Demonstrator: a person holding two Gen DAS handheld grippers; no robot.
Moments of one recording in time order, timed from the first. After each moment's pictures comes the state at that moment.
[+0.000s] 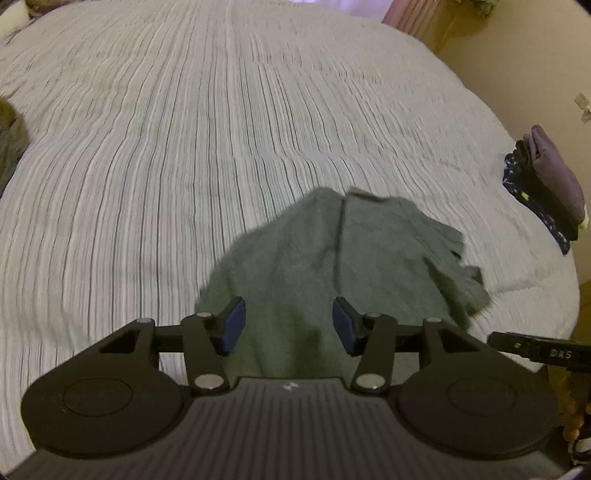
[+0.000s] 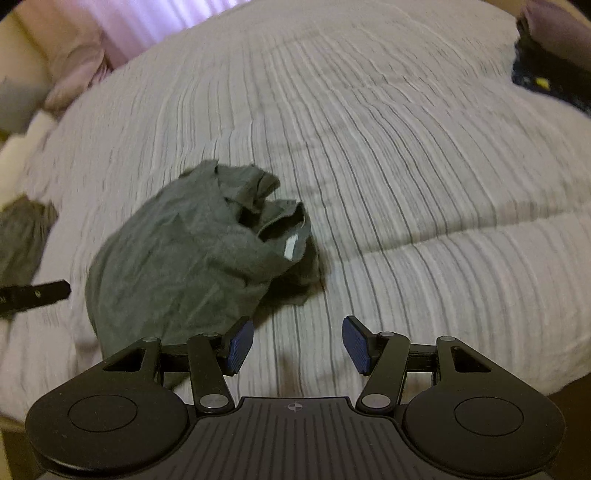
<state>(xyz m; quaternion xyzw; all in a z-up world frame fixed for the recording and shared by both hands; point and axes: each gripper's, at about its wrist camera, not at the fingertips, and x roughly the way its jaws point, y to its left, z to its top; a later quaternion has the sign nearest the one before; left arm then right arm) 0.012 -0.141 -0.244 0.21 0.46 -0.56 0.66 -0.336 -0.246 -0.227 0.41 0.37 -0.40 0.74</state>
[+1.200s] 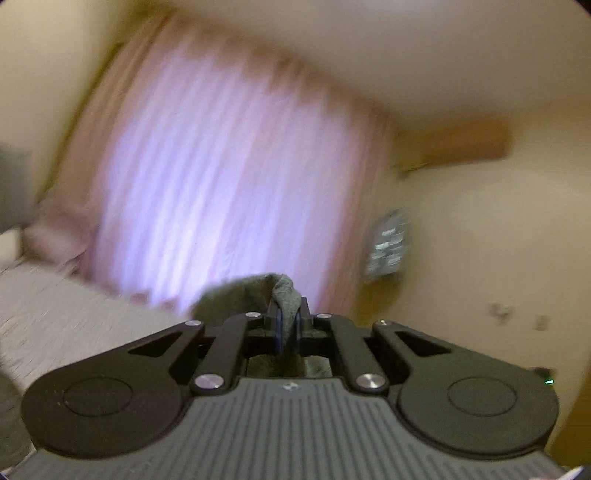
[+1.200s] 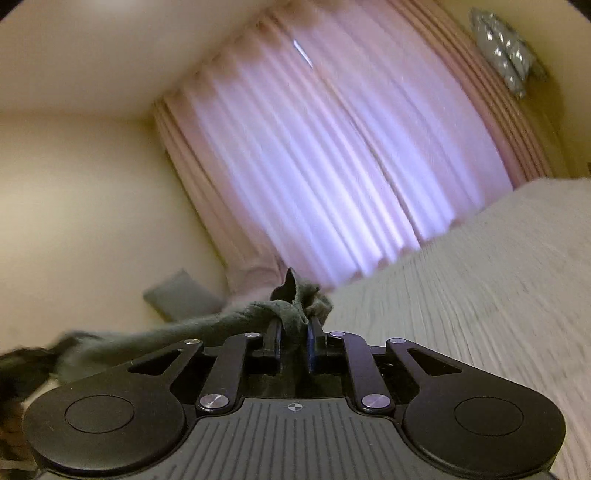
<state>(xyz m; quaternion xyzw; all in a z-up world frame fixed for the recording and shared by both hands) -0.021 -0.039 -0.013 -0.10 0.08 -0.69 0.71 -0.293 -0.296 -0.075 0.26 -0.04 -0.27 0.93</state>
